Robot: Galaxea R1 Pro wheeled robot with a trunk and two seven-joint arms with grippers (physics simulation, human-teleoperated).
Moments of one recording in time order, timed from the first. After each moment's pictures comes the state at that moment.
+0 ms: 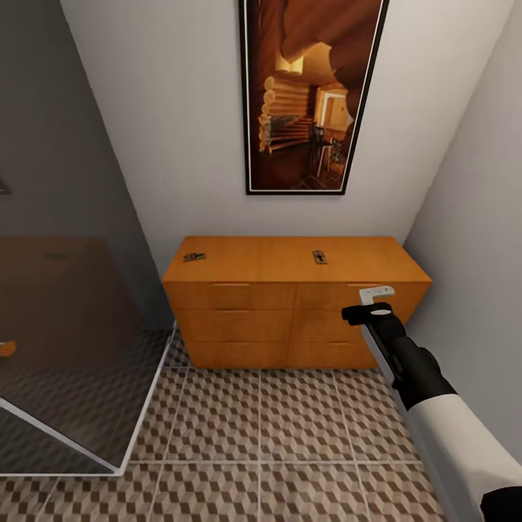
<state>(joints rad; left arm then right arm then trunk) -0.35 -0.03 -0.25 0.07 0.06 -0.70 0.18 -0.83 -0.14 0.21 -1.07 -0.08 0.69 -0.24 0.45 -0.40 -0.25</state>
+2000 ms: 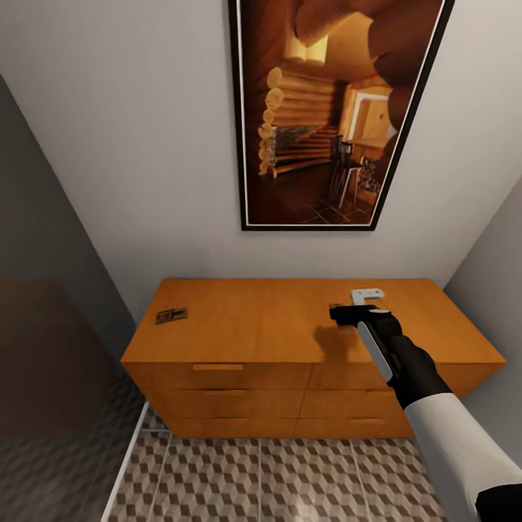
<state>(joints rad) -0.34 -0.03 -0.25 0.07 0.06 -0.41 0.18 -0.83 -0.12 0.21 -1.07 -0.23 0.70 -0.20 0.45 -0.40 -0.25</state>
